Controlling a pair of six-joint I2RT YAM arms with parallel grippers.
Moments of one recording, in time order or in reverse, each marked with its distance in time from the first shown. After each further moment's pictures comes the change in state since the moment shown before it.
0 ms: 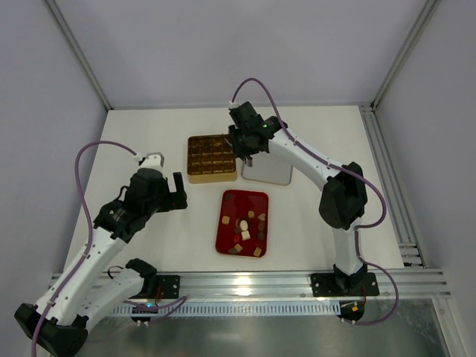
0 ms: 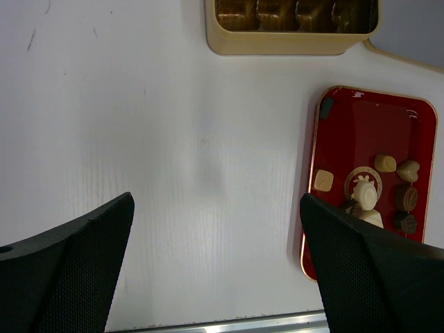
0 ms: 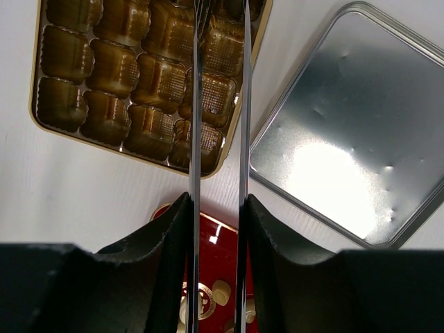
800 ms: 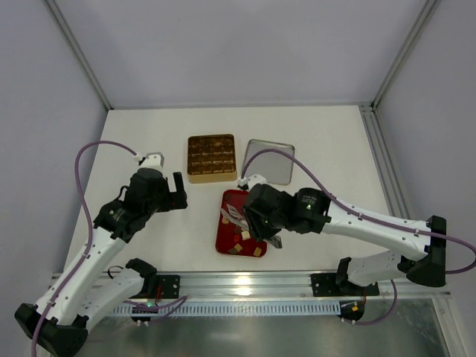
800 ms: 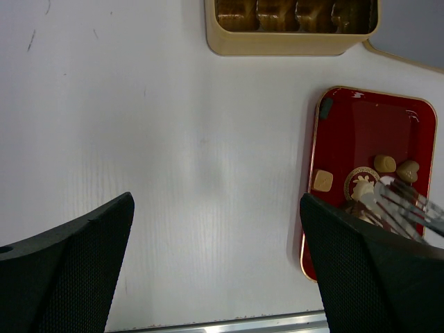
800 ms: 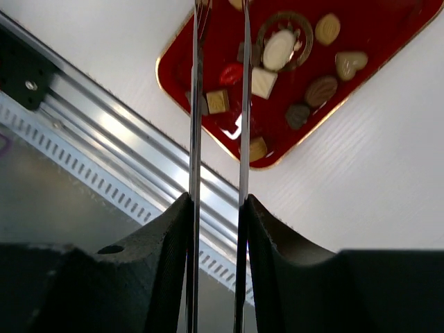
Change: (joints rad) left arm 0.000 0.000 0.000 0.001 0.000 0.000; right arm 0.482 -0.737 -0.631 -0.158 0.028 0.215
